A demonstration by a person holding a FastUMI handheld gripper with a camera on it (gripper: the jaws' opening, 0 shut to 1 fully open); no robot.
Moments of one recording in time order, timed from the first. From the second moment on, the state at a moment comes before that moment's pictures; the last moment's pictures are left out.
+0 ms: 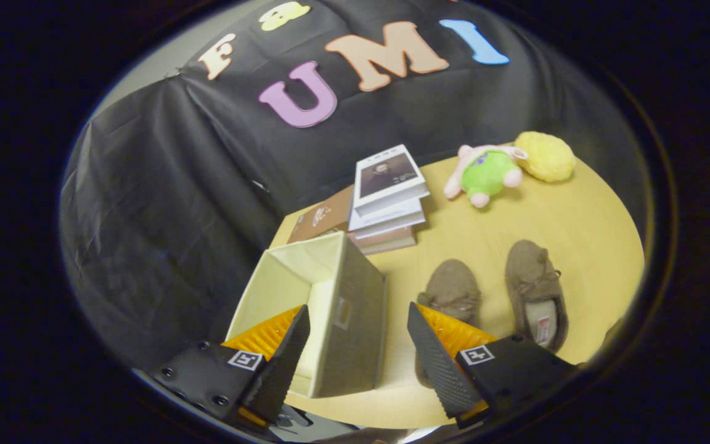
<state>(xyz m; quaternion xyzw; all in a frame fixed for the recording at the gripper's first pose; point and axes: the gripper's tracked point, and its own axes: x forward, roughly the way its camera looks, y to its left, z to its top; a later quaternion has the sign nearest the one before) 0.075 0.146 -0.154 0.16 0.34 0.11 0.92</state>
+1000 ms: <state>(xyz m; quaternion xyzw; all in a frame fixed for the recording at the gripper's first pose) 0.084 0.067 -0.302 0.08 0.48 0.03 0.87</state>
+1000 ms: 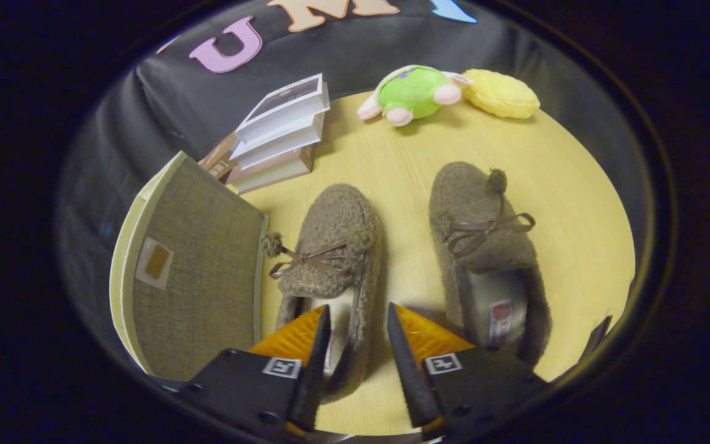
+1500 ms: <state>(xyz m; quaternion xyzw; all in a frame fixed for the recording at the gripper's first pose) 0.083 0.061 -0.302 0.07 0.49 0.01 0.87</state>
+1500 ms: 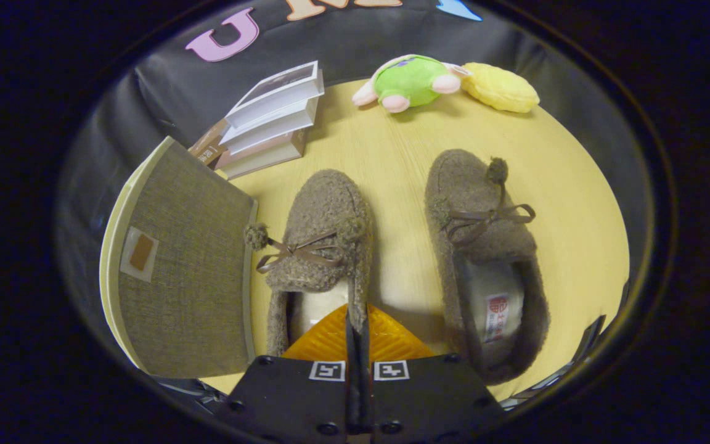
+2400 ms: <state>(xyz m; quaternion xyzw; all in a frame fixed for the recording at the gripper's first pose) 0.061 0.146 -0.103 0.26 0.40 0.13 0.87</state>
